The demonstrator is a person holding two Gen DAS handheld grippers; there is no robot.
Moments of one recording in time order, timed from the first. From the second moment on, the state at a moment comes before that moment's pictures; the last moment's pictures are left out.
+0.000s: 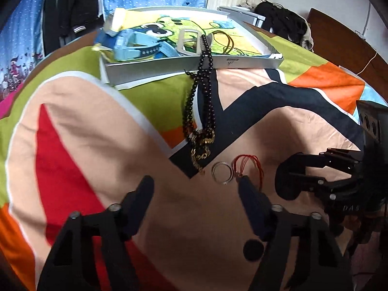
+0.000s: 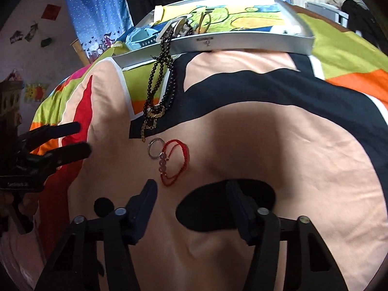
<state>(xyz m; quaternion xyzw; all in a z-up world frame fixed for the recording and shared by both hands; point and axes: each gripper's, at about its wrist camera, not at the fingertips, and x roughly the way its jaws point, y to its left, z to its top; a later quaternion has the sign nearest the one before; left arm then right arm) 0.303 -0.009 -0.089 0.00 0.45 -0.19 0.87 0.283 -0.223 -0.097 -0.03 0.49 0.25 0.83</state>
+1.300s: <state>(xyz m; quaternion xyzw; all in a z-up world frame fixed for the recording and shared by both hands) 0.355 -0.005 -0.141 -0.06 0.51 -0.22 0.83 0.313 -0.197 -0.127 -0.05 0.50 0.24 0.83</state>
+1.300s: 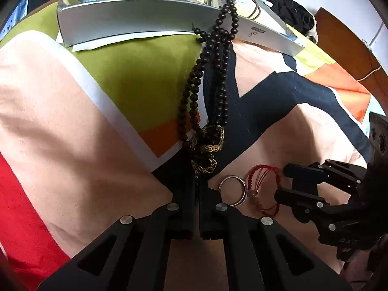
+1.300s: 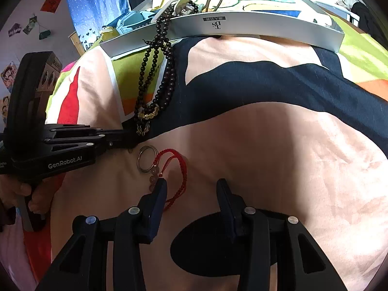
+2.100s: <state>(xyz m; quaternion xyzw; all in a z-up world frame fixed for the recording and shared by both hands) 0.314 0.012 -0.112 -0.10 0.52 -0.17 0.83 0.322 -0.189 -0.141 -0.07 0.50 0.23 0.83</state>
